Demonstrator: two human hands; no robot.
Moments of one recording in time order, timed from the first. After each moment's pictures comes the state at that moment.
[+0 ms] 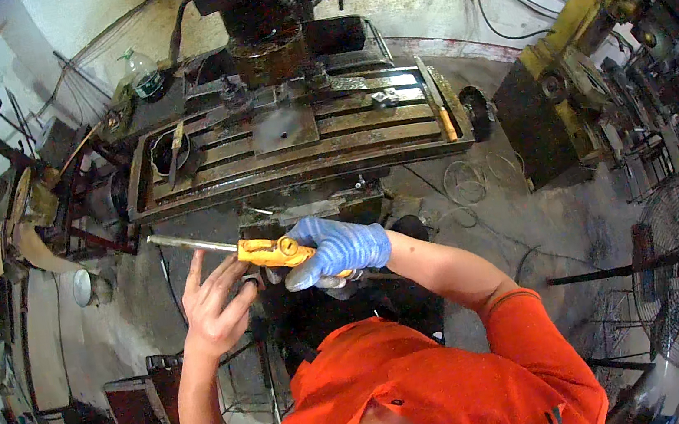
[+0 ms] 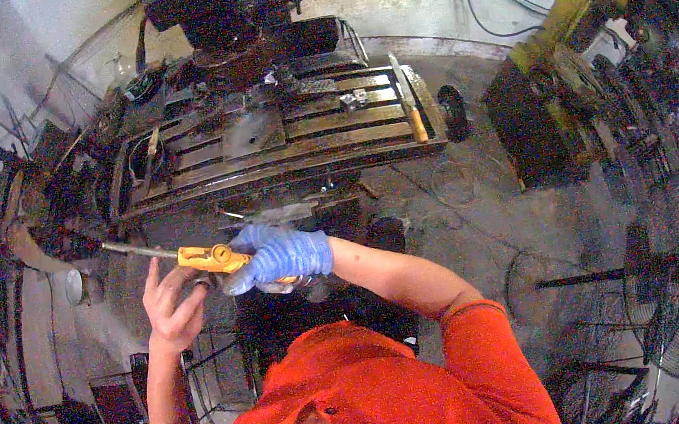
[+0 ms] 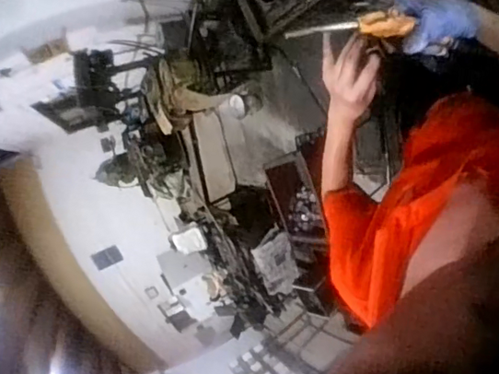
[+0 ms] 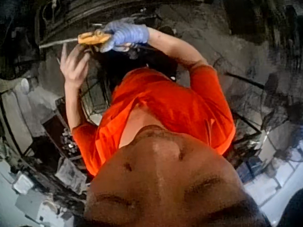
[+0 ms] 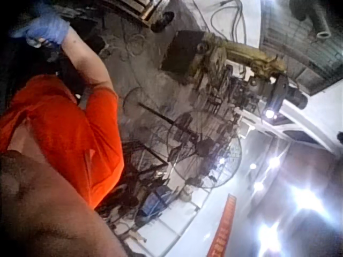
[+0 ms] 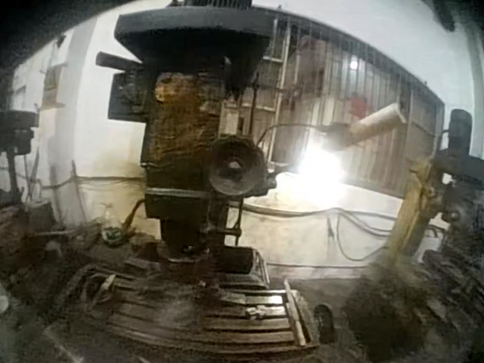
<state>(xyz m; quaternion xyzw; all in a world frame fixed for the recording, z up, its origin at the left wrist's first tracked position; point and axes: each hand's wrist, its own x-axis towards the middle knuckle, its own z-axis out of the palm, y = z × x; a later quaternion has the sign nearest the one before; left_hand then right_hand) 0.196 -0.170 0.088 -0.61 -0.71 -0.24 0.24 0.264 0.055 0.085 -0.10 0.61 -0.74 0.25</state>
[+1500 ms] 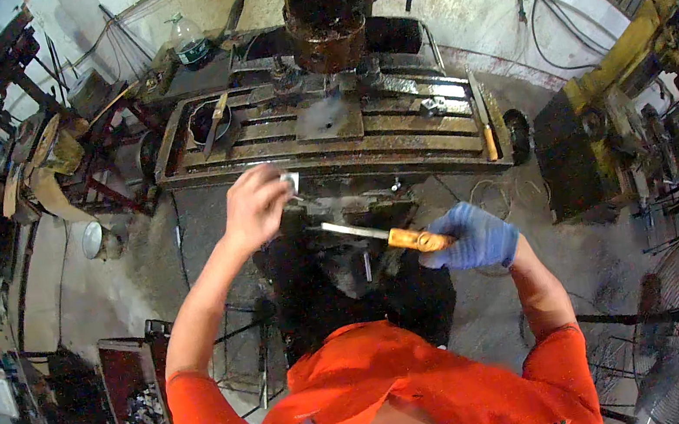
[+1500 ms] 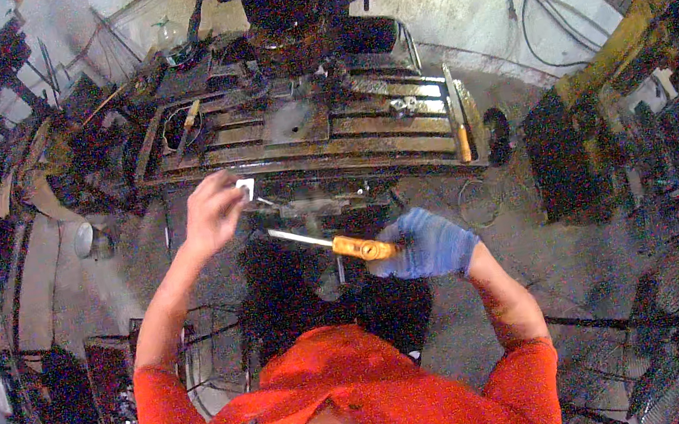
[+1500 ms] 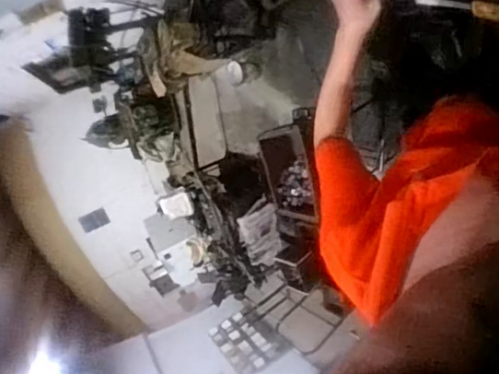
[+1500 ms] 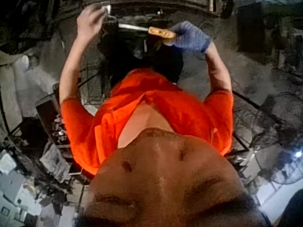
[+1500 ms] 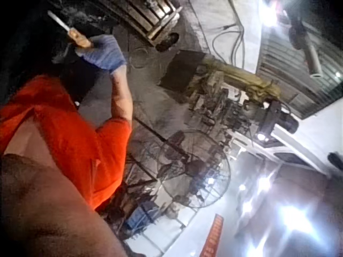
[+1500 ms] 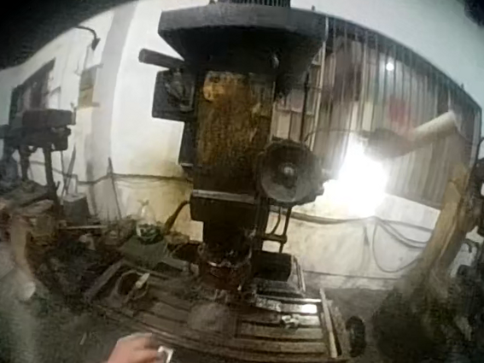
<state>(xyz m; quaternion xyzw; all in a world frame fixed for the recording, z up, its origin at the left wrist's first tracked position) 0.114 -0.105 0.043 -0.53 -0.75 -0.33 0.22 0.336 0.150 0.098 -0.03 0.89 -0.43 0.10</state>
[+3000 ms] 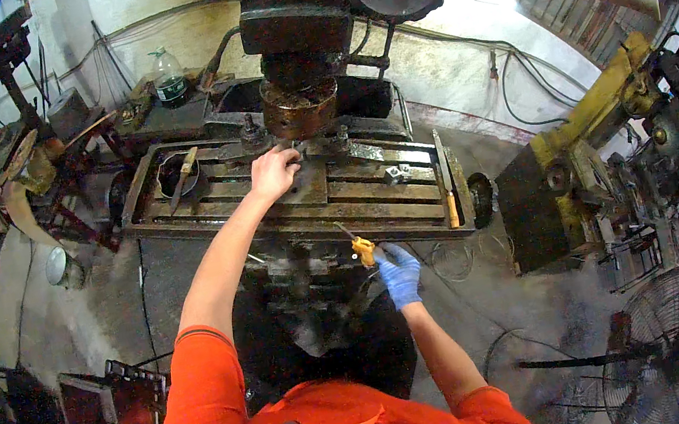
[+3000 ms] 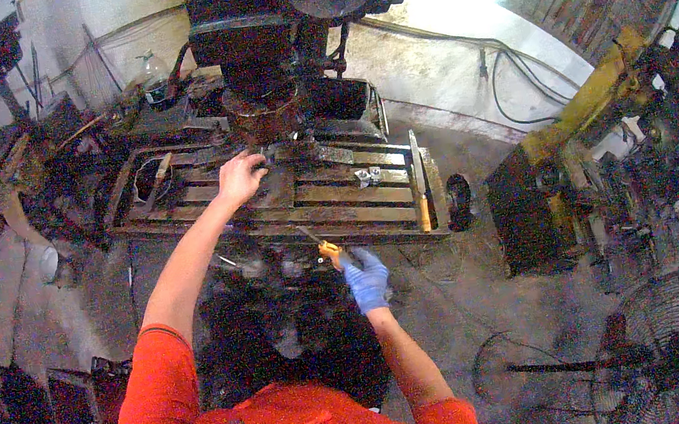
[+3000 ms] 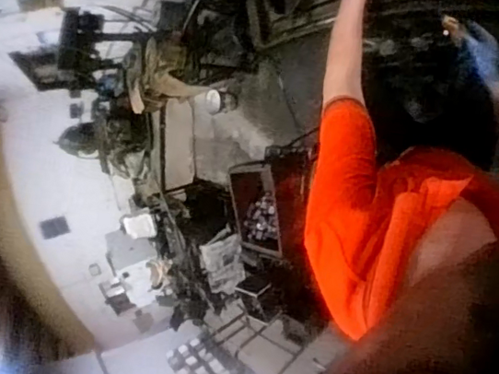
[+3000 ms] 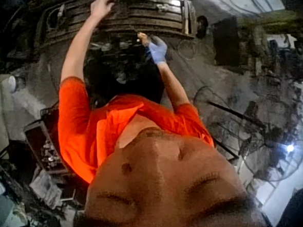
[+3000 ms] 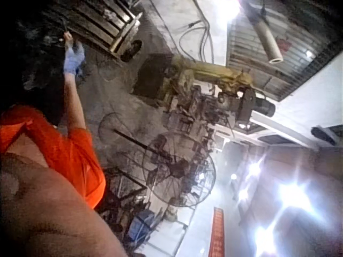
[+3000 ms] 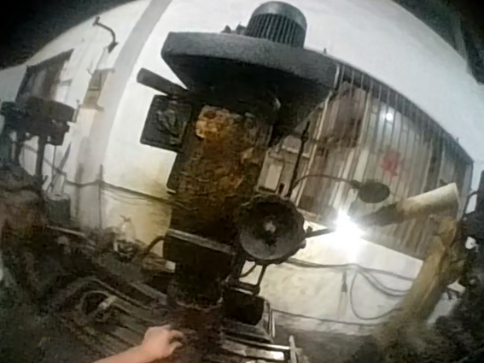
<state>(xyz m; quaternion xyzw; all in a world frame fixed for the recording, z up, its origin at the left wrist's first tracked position) -0.007 0.059 -0.011 -0.40 -0.85 -0.30 0.14 0.272 0.182 -0.104 0.32 0.72 -0.52 -0.32</state>
